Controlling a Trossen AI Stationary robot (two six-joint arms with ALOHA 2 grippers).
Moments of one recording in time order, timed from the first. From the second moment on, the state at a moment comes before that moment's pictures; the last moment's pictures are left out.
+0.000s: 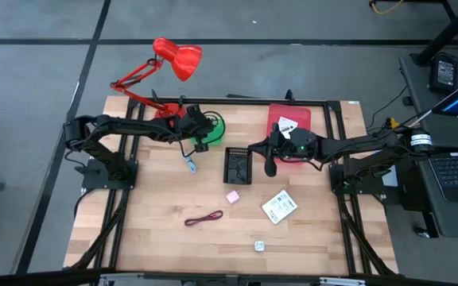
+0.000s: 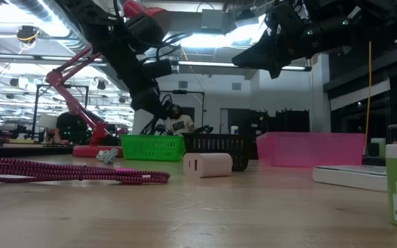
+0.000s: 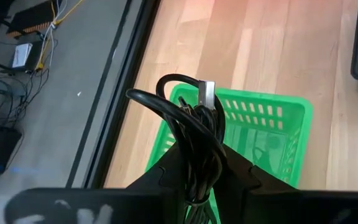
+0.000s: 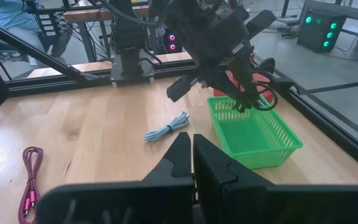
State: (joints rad) left arm 0.36 1.49 0.82 -0.09 -0.33 0.38; right arm -0.11 1.27 0.58 0.47 0.06 0.06
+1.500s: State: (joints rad) left arm 0.40 1.49 0.82 -0.22 -0.35 0.31; right arm -0.08 1.27 0.58 0.47 0.06 0.07
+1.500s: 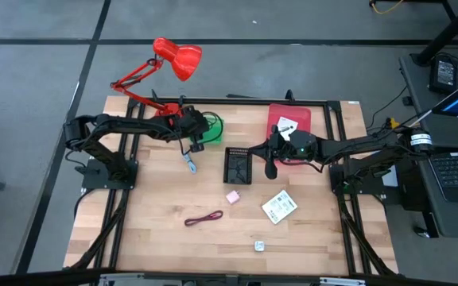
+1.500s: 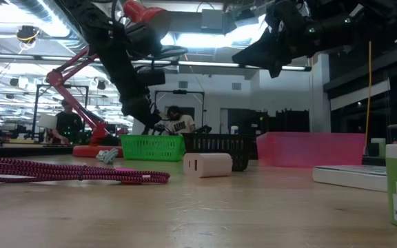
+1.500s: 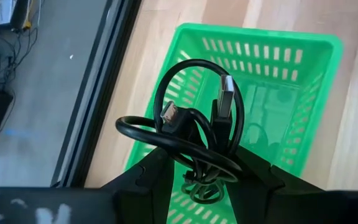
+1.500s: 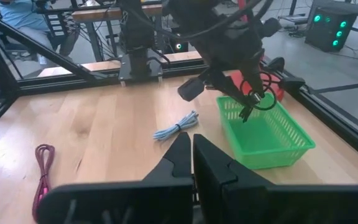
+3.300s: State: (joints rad) left arm 0.10 1.38 0.82 -0.64 -0.26 0.30; right arm -0.08 1.27 0.58 0.47 0.06 0.05
